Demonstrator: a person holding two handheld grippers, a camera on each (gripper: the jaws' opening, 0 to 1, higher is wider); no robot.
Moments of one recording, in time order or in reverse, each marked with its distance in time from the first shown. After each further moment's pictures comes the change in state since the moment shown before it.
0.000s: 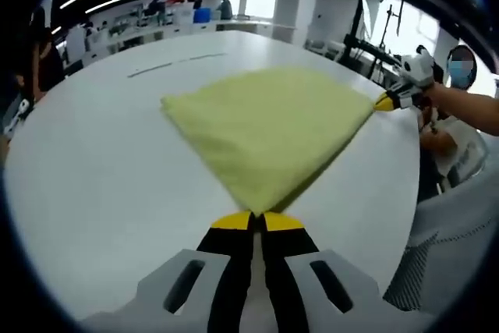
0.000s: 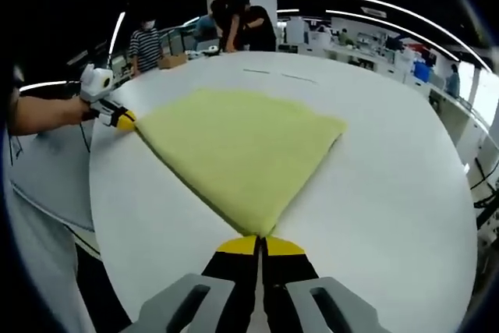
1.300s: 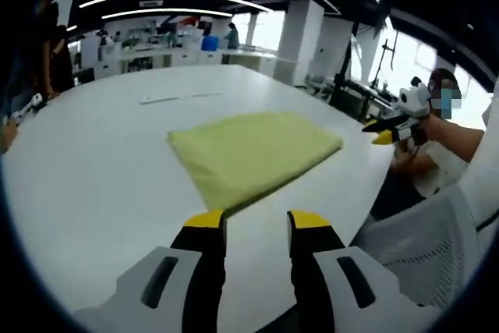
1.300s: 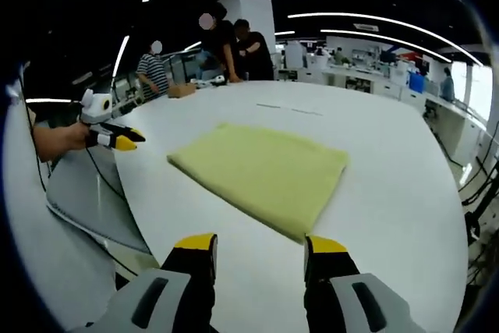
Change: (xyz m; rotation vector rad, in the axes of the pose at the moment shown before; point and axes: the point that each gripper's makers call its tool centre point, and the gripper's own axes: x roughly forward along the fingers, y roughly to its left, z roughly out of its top) left arm -0.080 -0.050 0.020 -0.048 -0.174 -0.009; right arm -0.066 0.052 0.019 0.031 -0.120 0.023
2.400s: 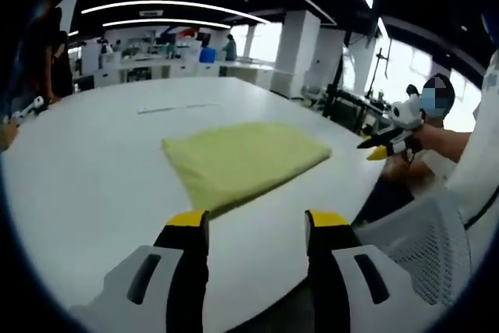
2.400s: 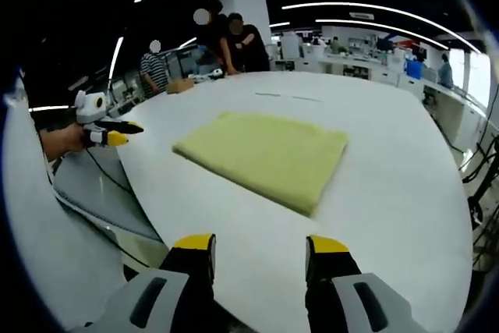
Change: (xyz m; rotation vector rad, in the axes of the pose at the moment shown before) left arm -0.014 -0.022 0.005 -0.003 -0.072 -0.016; right arm -0.011 0.006 -0.019 0.048 0.027 0.003
